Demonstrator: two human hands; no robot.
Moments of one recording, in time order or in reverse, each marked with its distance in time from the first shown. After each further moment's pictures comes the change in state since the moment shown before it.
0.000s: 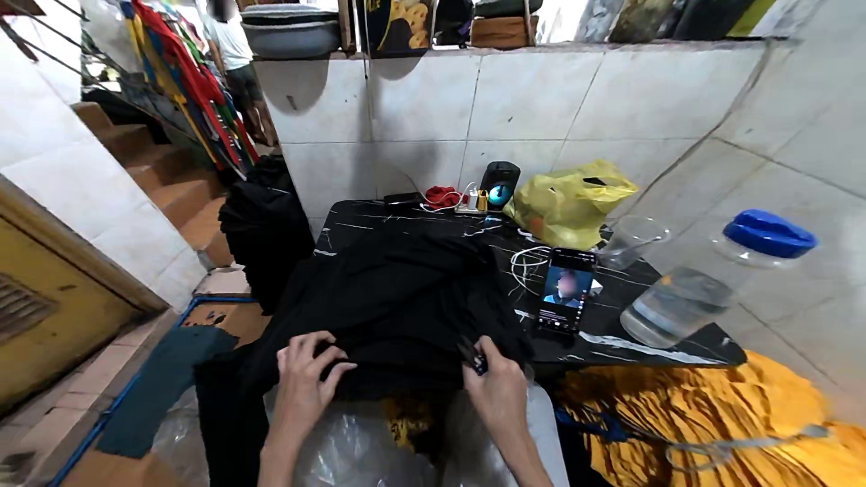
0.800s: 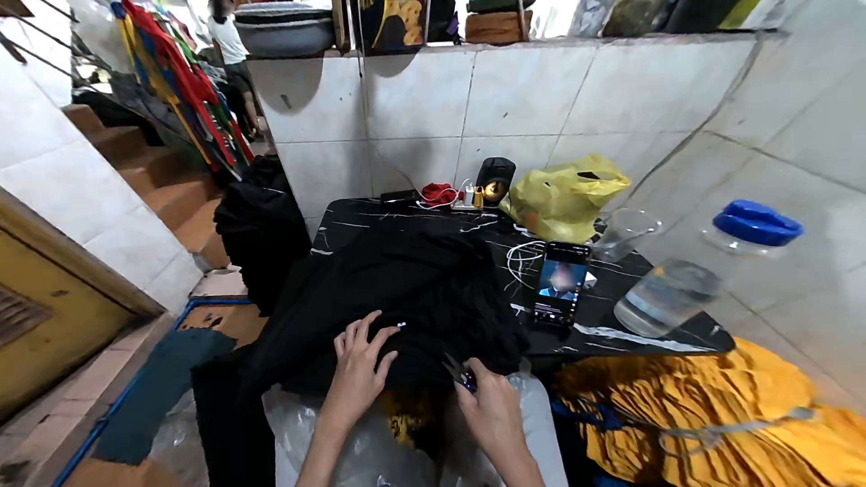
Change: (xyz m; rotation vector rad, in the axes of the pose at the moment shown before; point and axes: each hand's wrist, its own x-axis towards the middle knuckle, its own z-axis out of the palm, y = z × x) left_hand 0.022 0.057 0.049 -0.052 -0.213 0.010; right_hand -0.029 -0.003 -0.012 -0.051 -0.293 0.134
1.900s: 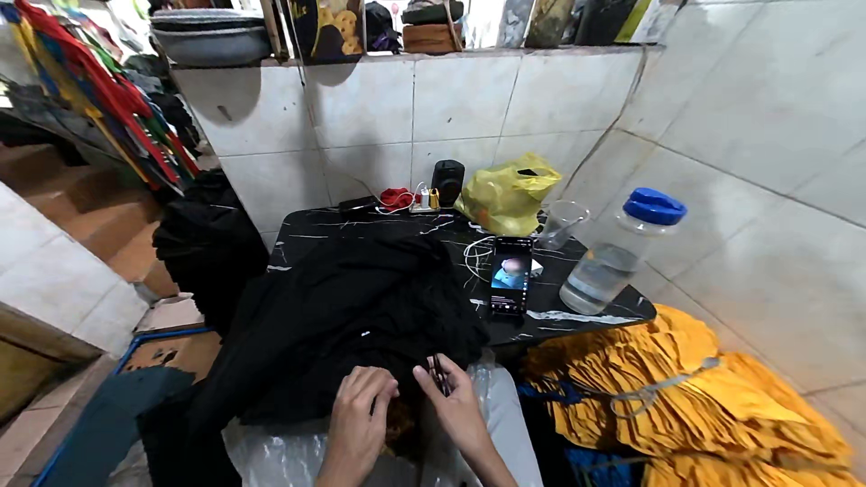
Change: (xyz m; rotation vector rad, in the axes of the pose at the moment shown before) left_hand -0.029 0.061 0.008 -0.411 0.095 0.035; right_hand 0.001 0.013 0.013 0.962 -0.018 -0.043
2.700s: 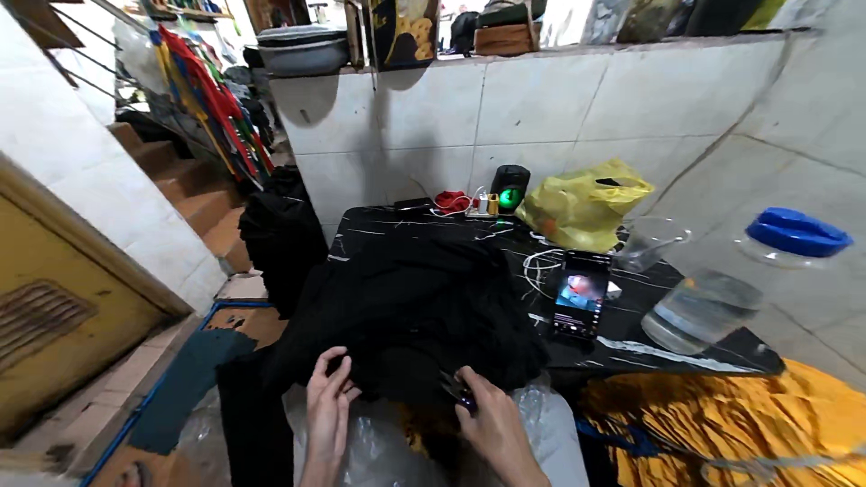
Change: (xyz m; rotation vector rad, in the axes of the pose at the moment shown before) left_hand -0.007 -0.035 -0.074 -0.969 0.560 -0.752; right_hand -0.001 -0.003 0.014 -0.980 -0.182 -0.102
